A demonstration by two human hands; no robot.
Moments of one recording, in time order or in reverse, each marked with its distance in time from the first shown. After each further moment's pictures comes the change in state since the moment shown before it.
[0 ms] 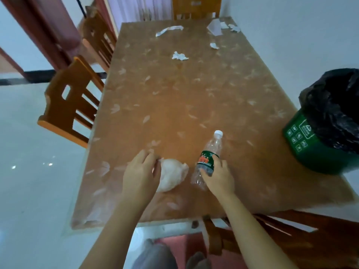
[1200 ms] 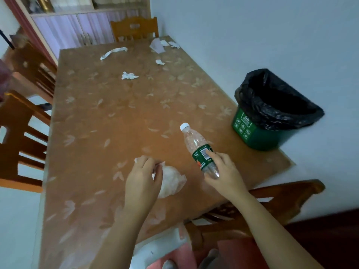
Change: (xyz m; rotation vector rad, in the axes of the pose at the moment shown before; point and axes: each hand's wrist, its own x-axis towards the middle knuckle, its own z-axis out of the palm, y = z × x) left_hand 0.017 0.055 0.016 -0.254 -0.067 0.141; right_hand -0.049 0.036 -0.092 0.017 0.210 -0.115
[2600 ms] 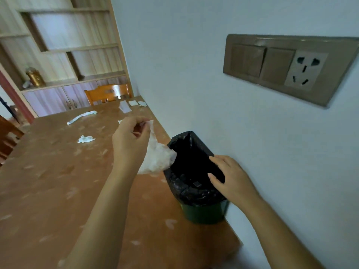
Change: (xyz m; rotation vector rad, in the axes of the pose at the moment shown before) left_hand 0.223 0.271 0.159 -0.294 0.317 0.118; right_hand 0.139 0.218 -0.240 -0.032 0.248 -0.268
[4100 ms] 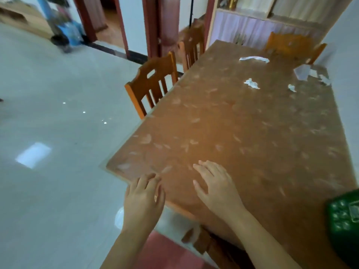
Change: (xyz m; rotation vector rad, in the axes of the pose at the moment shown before) left_hand -0.293 -0.123 -0.328 0.829 0.129 -0.657; right_hand -0.106 -0.348 0.221 0.120 -0.541 -0.741
